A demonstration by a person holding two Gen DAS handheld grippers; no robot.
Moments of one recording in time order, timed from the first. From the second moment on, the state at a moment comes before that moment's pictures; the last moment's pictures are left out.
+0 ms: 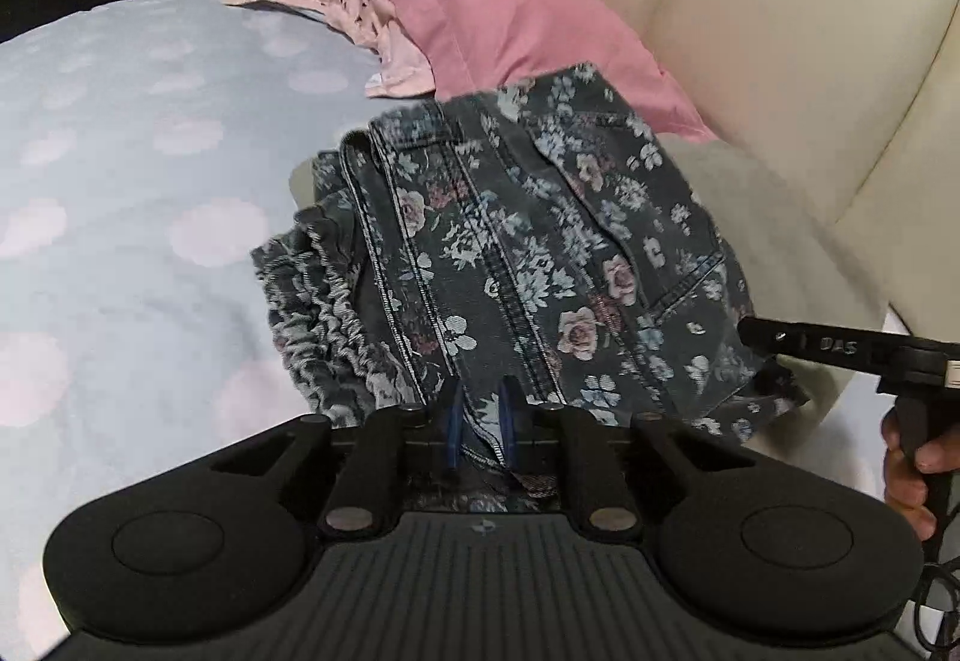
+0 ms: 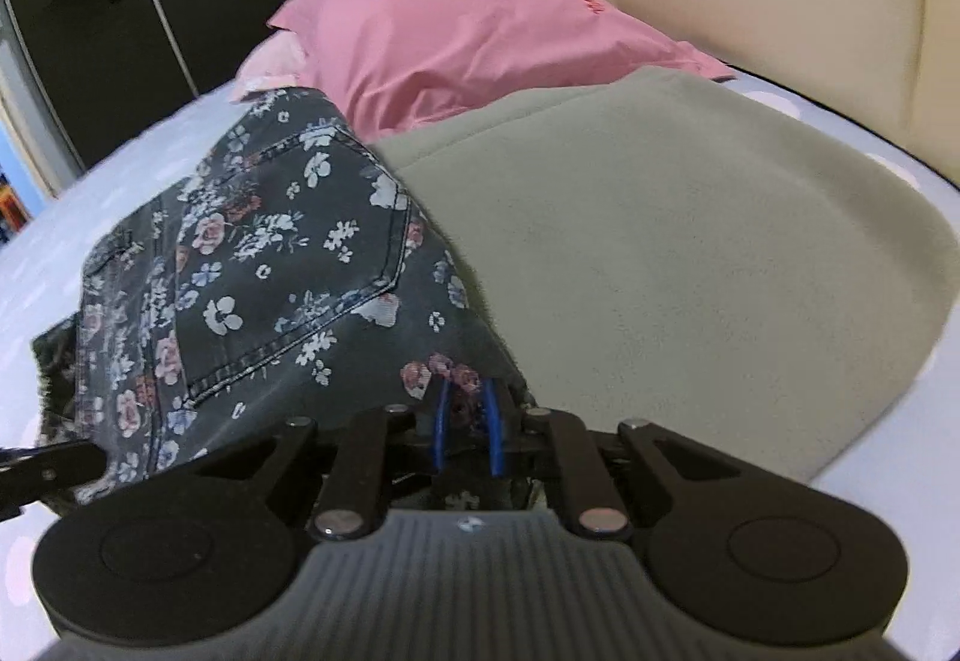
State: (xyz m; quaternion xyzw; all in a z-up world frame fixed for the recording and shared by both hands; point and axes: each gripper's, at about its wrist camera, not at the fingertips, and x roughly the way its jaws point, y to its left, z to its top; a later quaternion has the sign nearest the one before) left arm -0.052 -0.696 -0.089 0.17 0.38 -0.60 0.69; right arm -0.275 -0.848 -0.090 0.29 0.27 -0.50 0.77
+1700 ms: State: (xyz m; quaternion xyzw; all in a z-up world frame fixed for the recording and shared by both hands) left arm -0.156 -0.368 0.028 0.18 0.25 -0.60 0.74; right arm -0.305 -0.425 0.035 0.21 0.24 -0.54 0.78
